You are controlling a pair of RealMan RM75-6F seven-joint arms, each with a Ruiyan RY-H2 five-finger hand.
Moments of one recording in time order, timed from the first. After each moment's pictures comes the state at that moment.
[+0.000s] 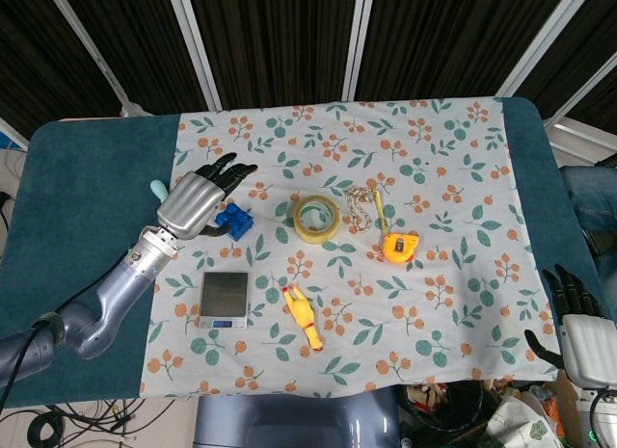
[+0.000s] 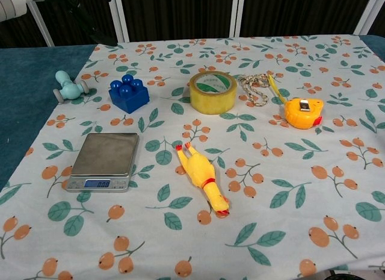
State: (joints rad) left arm -0.85 -1.36 -0.22 -1.41 1.42 1.02 0.07; right arm 0.01 -1.12 0.07 -1.69 -1.47 1.53 -0.11
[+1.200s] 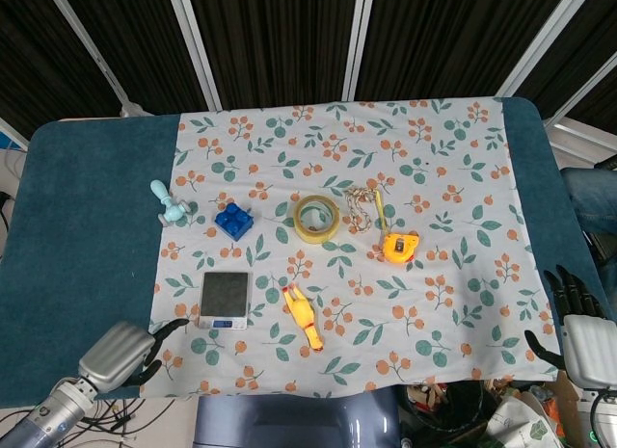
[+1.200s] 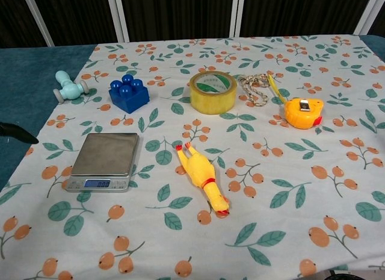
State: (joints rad) left arm -0.39 -1.00 0.22 -1.99 1.63 1.09 0.22; right arm 0.01 -1.11 0.07 -1.70 -1.46 1.53 -0.11
